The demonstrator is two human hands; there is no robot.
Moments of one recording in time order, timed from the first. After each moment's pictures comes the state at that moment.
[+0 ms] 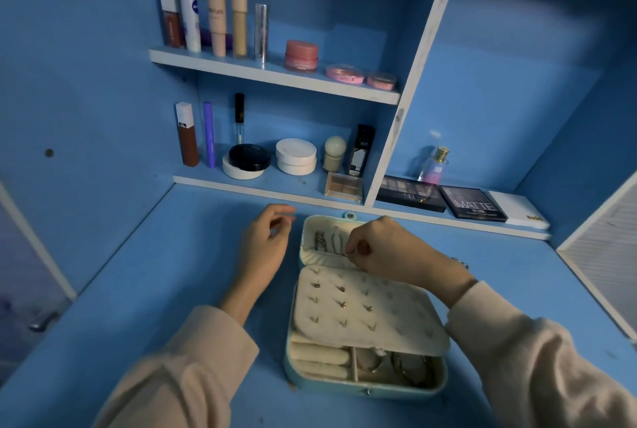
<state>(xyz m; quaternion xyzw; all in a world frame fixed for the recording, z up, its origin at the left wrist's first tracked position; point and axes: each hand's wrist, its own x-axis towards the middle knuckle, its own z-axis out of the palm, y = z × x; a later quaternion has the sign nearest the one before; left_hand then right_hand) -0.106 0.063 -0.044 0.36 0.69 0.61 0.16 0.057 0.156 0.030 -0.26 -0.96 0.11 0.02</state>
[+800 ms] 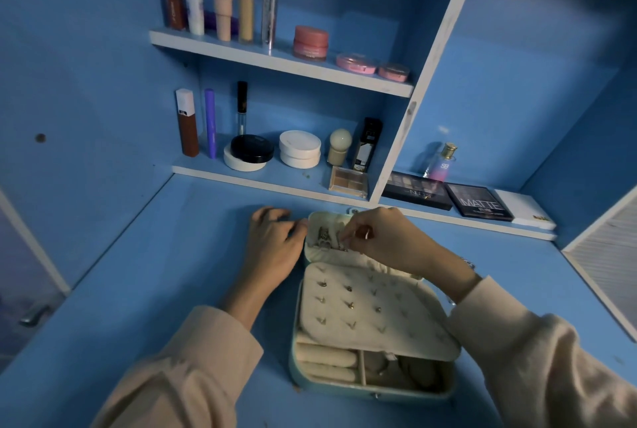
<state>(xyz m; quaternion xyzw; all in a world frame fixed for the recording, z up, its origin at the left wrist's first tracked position) -0.103 0.067 -0.048 0.43 0.80 0.42 0.08 0.043 0.155 0.033 -0.31 -0.93 0.21 0.05</state>
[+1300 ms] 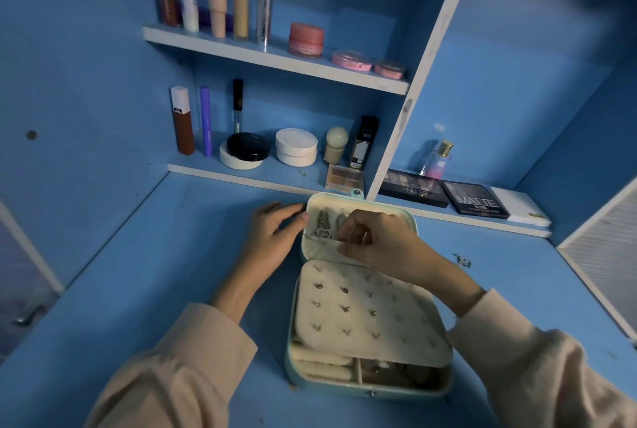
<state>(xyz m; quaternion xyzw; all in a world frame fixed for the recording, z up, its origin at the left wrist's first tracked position) -0.106 0.062 -0.040 0.42 0.68 0.56 0.20 0.052 0.145 0.031 -0.29 -0.92 0.24 0.09</state>
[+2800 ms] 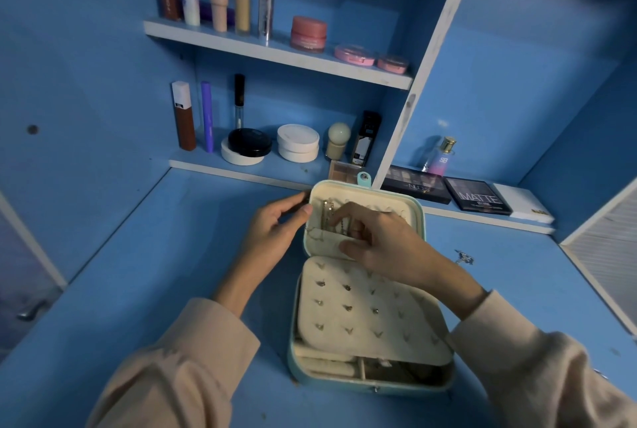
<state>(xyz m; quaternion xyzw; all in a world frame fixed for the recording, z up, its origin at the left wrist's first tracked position) -0.098 0.056 -0.028 0.39 0.62 0.63 0.26 0.054 0.141 0.029 -0.23 -0.95 0.17 0.10</state>
